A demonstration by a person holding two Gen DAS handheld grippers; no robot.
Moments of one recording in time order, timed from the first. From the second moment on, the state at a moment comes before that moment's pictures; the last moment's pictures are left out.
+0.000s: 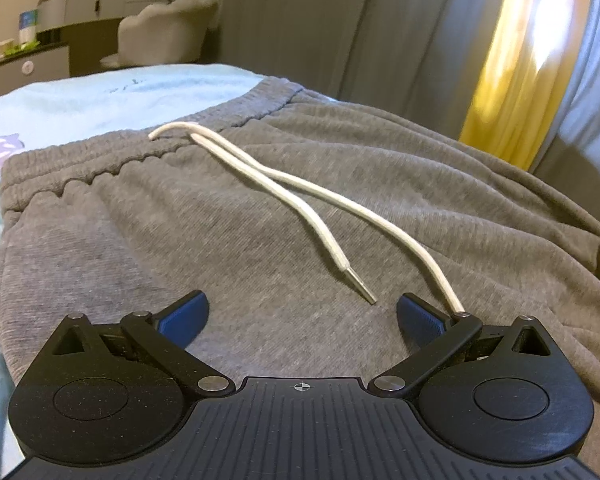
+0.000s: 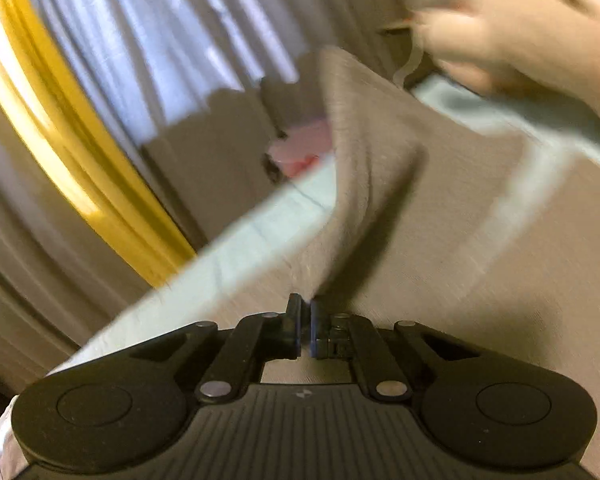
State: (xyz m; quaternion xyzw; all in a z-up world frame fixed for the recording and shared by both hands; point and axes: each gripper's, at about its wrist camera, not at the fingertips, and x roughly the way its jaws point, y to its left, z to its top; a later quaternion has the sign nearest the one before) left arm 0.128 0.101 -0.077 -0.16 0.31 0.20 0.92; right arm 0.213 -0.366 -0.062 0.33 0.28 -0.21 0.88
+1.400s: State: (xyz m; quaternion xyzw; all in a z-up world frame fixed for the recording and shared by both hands) left arm 0.273 0.101 0.025 -0.37 0.31 0.04 0.88; right arm 0.192 -0.460 -0.143 0.57 0.16 -0.17 0.79
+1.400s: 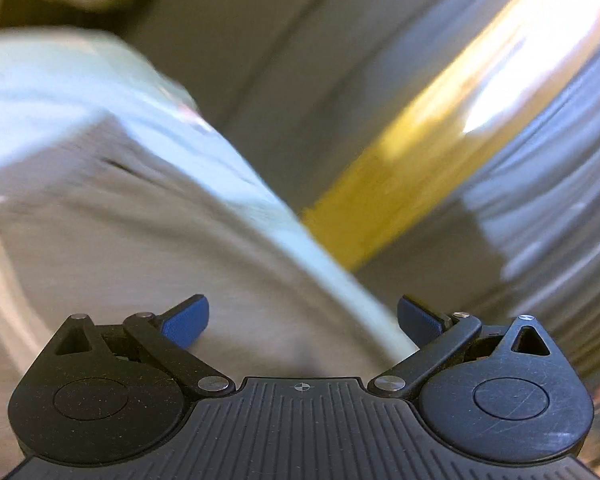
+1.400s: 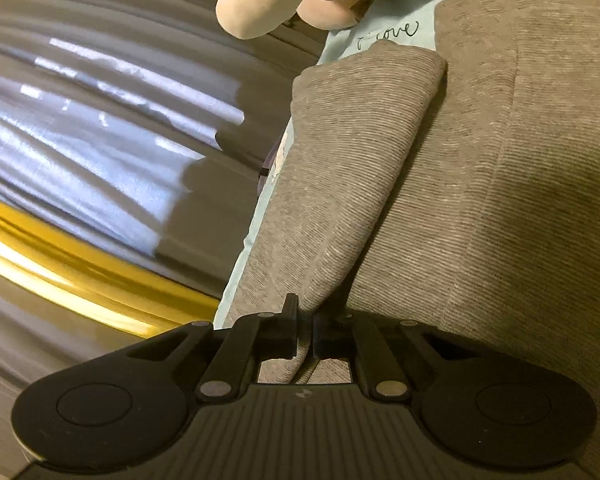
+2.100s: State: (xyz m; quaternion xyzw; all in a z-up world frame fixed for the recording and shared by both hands) left arm 0.425 0.054 -0.040 -0.32 0.50 0.10 0.80; right arm 0.196 -0.463 -0.149 0.54 0.15 -0.15 0.81
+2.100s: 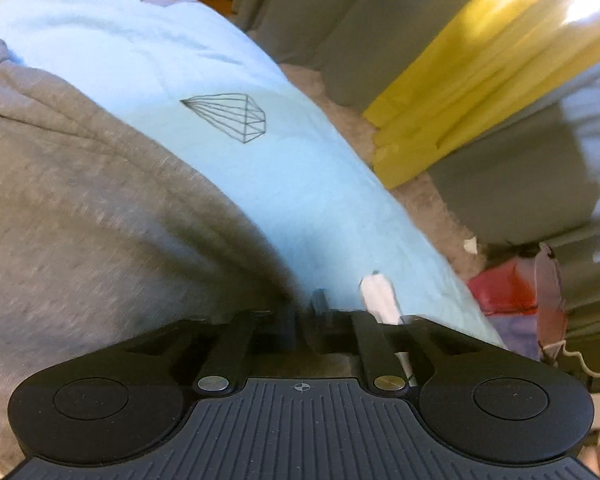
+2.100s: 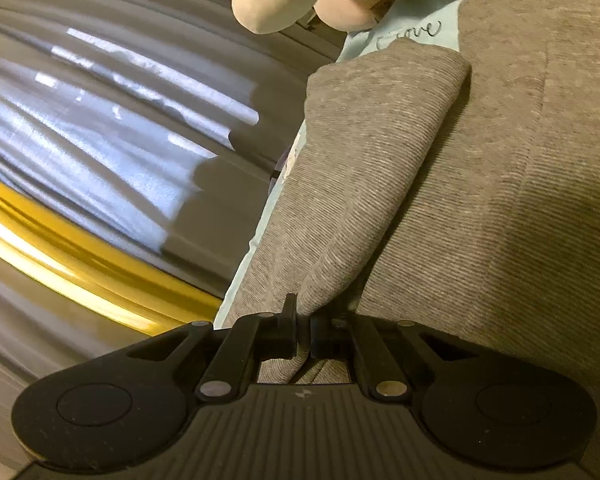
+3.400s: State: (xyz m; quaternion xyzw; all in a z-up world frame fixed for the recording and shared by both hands) left arm 0.148 0.205 -0.006 -0.30 0.30 0.09 0.90; right arm 0.040 -0.484 -0.082 0.47 0.29 -0.22 0.80
